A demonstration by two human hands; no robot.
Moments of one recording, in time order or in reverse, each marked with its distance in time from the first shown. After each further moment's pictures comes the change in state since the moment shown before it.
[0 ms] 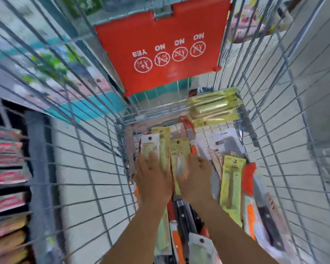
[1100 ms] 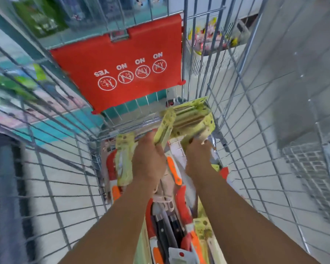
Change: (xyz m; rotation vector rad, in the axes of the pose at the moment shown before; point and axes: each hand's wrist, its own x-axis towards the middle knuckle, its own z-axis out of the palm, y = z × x) left_hand 0.028 0.092 -0.058 -0.418 0.130 0.265; right_hand 0.080 -0.004 -0.076 0.682 0.145 0.584
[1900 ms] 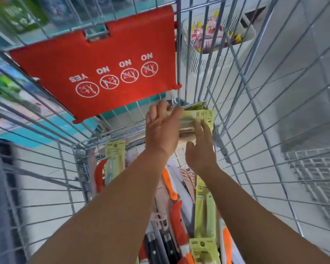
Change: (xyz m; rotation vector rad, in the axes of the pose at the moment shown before) left_hand 0.086 0.035 0.049 0.388 0.016 0.432; right_hand 0.046 -0.005 -0.019 -0.437 -0.085 -0.583
